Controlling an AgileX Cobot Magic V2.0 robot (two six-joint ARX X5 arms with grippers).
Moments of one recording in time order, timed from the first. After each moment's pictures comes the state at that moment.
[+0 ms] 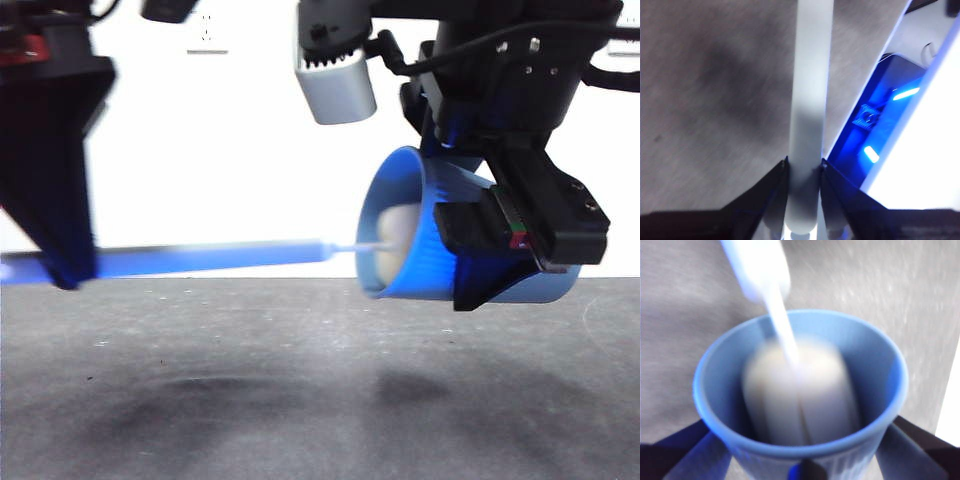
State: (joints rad) left arm -0.92 1.21 0.91 -0.92 -0.07 0.10; right arm 1.10 1.37 0.84 -0.58 0.66 -0.68
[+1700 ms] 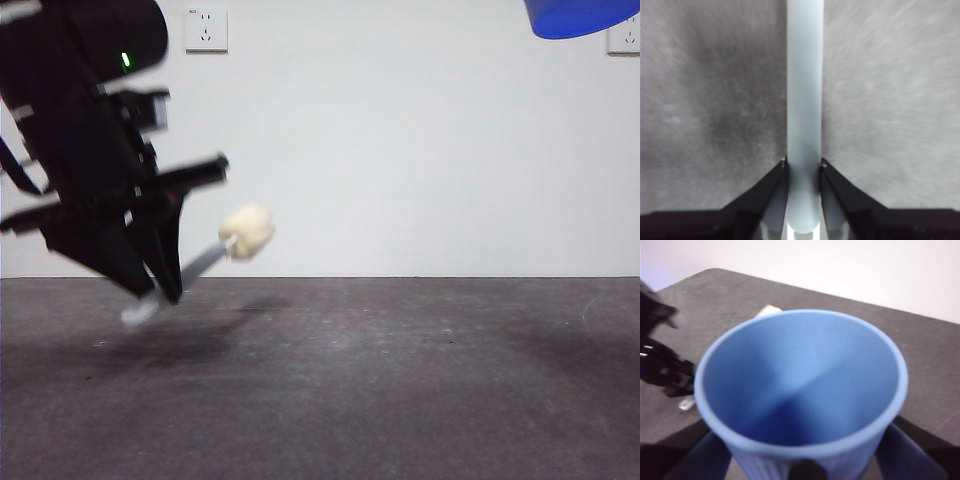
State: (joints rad) left arm -0.49 1.52 0.91 -0.38 0.01 -0.37; right arm 0.98 0.68 0.84 -0.51 0.50 0.10
